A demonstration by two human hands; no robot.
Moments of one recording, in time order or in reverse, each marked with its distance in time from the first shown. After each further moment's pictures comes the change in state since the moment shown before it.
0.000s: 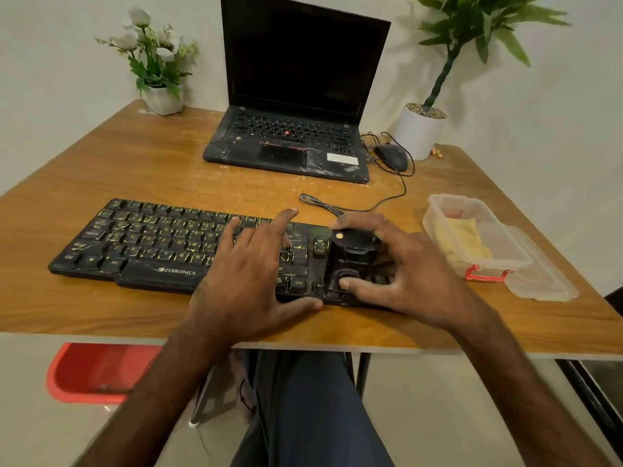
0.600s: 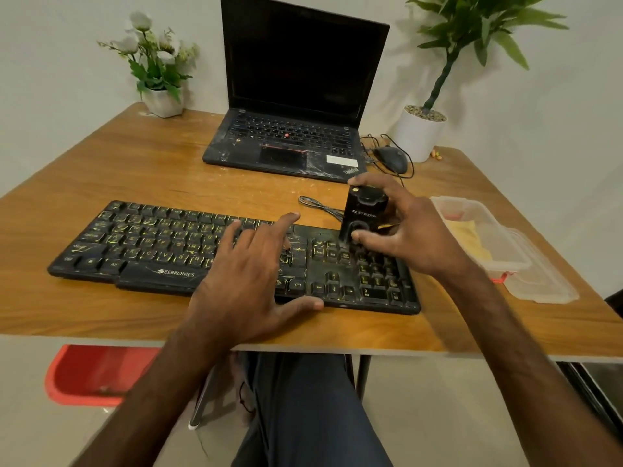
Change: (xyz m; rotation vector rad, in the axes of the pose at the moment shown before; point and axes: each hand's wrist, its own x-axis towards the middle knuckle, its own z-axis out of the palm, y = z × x) left_hand 0.001 -0.002 0.001 0.030 -0.005 0.015; right_hand 0.037 0.034 -0.021 -0.051 0.116 0.084
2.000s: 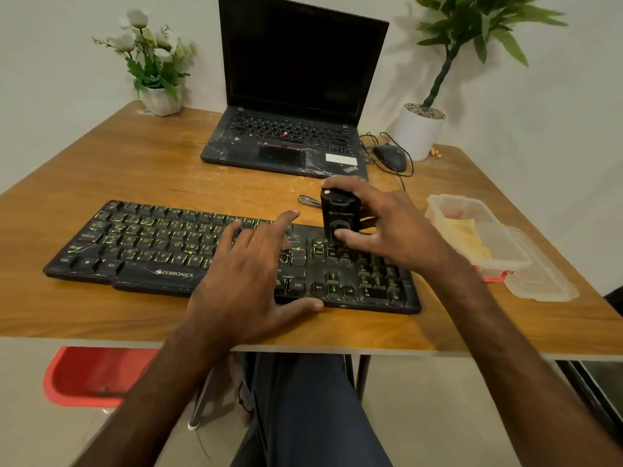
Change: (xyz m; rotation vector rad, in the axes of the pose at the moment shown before) left_hand 0.000 0.002 -0.001 -0.049 0.040 0.007; right_hand 0.017 -0.004 0.014 -0.209 -0.089 -0.134
